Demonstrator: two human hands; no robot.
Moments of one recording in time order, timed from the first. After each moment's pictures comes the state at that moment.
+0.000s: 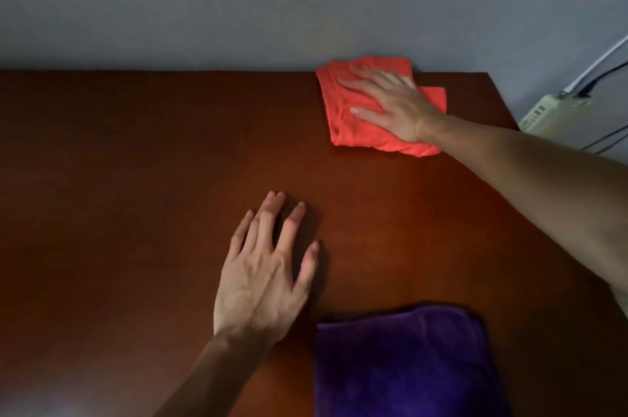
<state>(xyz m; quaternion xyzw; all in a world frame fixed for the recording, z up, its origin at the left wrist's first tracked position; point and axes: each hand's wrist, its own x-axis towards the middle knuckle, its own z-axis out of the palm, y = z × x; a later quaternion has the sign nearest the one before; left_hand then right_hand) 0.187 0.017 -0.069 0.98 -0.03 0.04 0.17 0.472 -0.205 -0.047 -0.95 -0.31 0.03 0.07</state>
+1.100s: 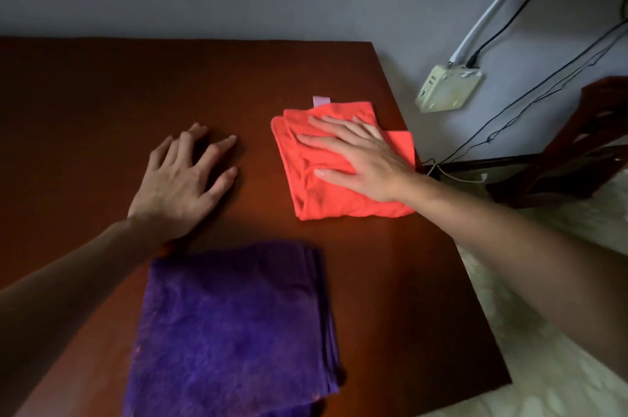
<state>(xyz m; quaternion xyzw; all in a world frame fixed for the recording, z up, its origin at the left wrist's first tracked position) 0.239 -0.048 -0.067 0.99 -0.08 0.02 0.13 0.321 -0.369 -0.061 -0.92 -0.37 -0.01 0.12</state>
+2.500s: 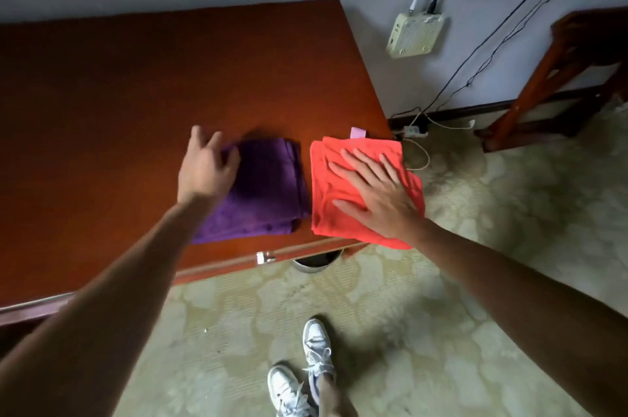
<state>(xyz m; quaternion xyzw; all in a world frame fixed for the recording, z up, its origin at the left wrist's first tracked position) 0.083 -0.110 -0.010 0.96 0.05 0.05 0.26 0.062 -0.434 -0.058 -0.96 -0.26 -0.05 0.08</state>
